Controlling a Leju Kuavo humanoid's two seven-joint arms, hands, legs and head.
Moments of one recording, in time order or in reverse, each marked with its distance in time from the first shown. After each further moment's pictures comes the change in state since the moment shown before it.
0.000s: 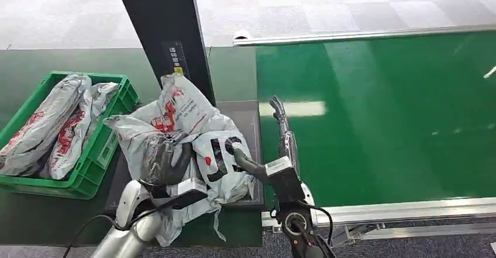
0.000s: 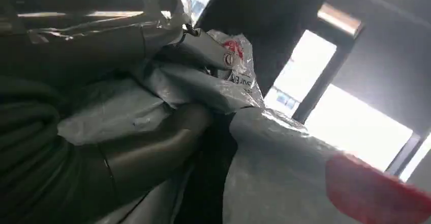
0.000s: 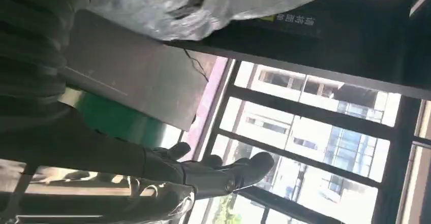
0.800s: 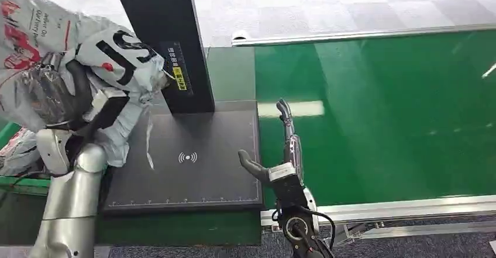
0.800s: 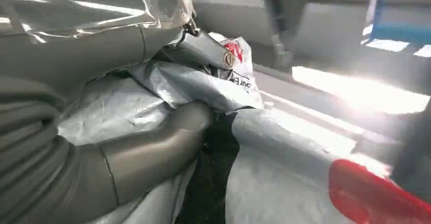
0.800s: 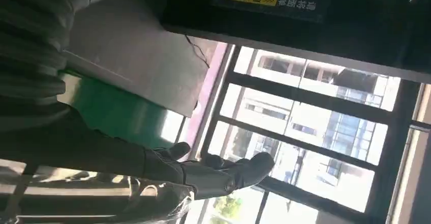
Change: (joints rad) left arm -0.361 0.020 0.501 0.086 -0.324 0.096 0.145; right arm 0.027 -0.005 0.001 -0.023 0.016 -0.045 -0.009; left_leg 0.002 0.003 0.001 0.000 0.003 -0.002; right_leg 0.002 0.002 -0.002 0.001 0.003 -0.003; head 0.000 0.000
